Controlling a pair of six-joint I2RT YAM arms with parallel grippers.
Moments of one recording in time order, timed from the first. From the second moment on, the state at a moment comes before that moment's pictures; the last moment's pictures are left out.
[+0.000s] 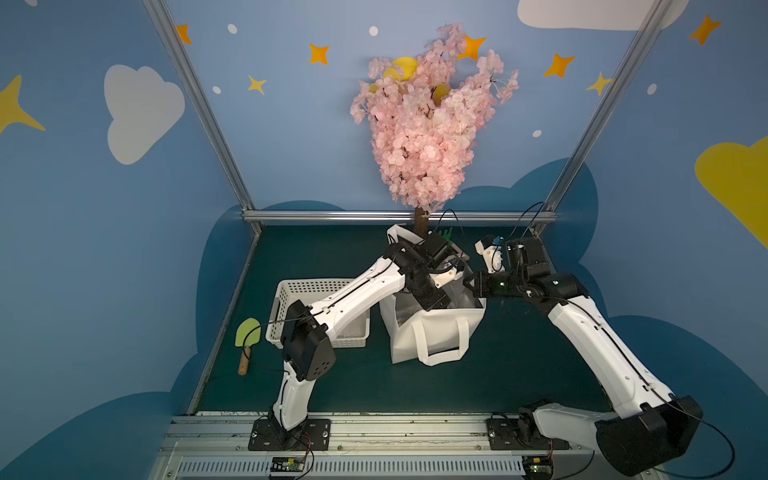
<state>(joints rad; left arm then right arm) -0.84 1.96 2.03 -1.17 0.17 0.13 0.34 1.24 1.23 -0.80 -0.37 0.25</state>
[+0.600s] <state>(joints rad) -0.46 1.28 1.60 -0.96 0.03 -0.21 0.34 1.26 1.23 -0.80 -0.37 0.26</state>
